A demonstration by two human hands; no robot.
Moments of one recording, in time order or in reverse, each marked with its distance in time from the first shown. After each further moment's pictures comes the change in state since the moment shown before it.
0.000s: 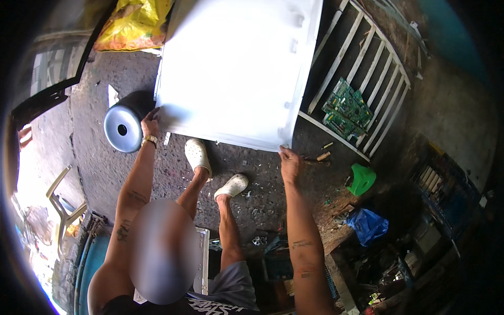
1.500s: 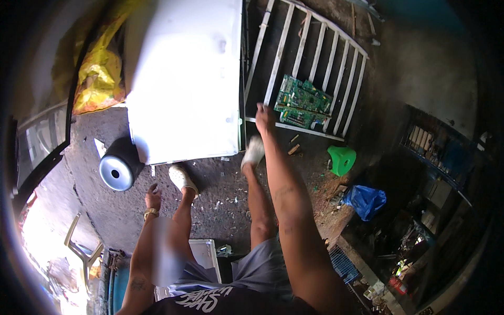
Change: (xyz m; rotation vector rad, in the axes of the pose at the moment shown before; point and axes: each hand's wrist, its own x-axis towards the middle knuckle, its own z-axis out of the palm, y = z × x) left_hand -0.187 0.041 -0.038 0.640 -0.342 -0.116; right_hand 0.195 -0.034 -0.077 -0.045 0.217 -0.028
